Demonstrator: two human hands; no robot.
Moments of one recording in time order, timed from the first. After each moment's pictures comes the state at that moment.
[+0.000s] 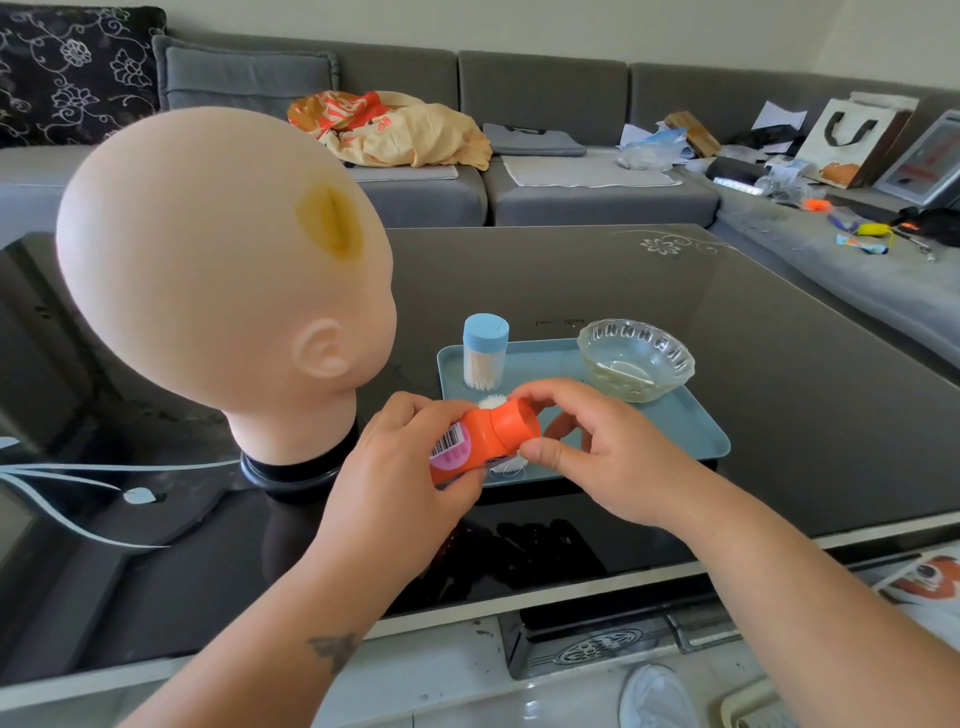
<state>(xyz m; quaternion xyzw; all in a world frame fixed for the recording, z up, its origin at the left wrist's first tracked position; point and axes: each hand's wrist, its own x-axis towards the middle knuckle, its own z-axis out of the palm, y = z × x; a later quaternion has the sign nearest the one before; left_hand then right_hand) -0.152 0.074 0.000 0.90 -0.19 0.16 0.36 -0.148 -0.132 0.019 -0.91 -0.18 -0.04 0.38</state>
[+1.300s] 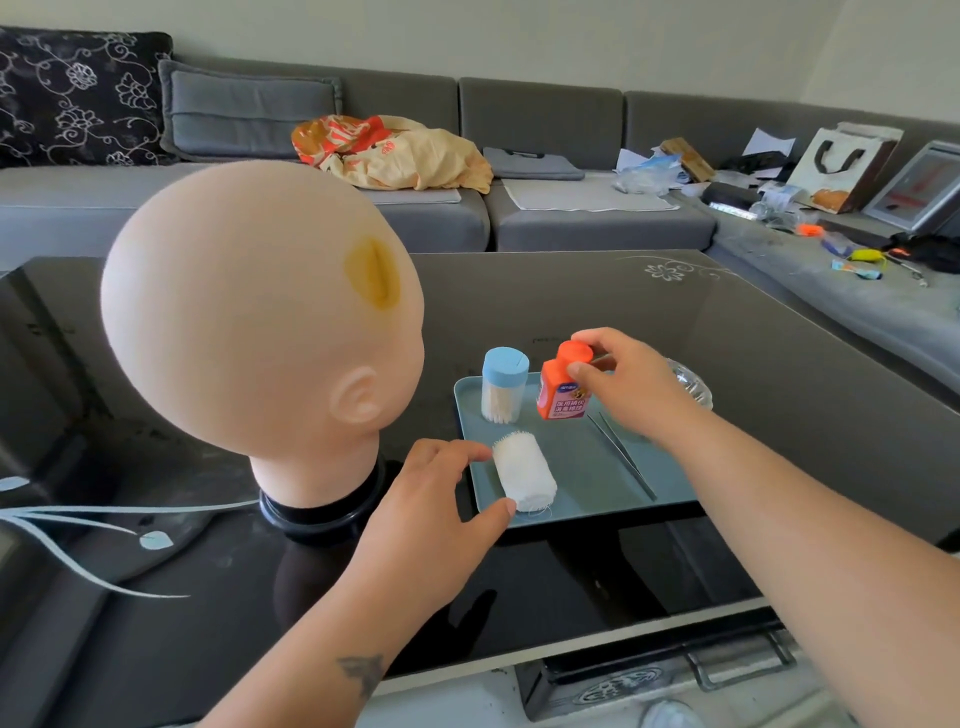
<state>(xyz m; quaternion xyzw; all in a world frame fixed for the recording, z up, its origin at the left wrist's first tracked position) -0.129 0.082 -0.012 0.91 -0.16 0.03 0.39 -0.050 -0.153 0.031 -0.91 0.00 -0.14 0.38</state>
